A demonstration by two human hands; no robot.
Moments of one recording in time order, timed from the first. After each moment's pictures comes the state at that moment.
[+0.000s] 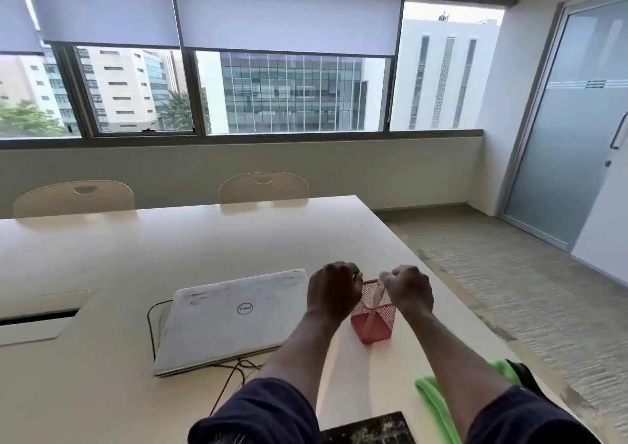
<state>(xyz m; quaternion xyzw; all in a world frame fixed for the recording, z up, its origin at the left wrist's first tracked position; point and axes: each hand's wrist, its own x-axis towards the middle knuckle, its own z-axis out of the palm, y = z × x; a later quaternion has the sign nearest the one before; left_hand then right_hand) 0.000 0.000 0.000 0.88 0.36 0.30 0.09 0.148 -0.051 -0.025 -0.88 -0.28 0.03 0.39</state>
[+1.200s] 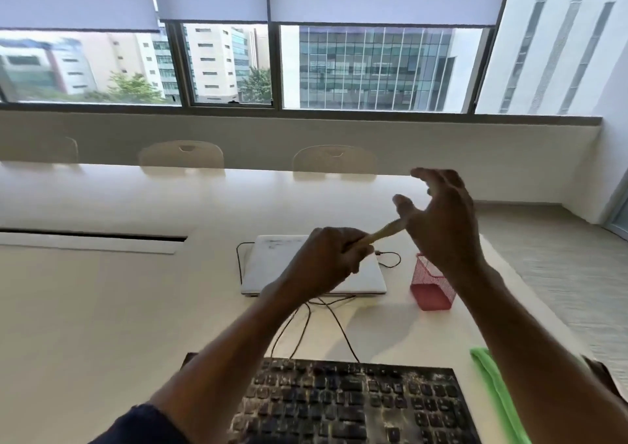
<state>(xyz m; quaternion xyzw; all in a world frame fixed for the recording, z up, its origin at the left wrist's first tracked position) -0.177 -0.061 0.064 0.86 0.27 0.34 0.27 -0.004 -0.120 0.110 -0.68 -0.55 -0.10 0.48</state>
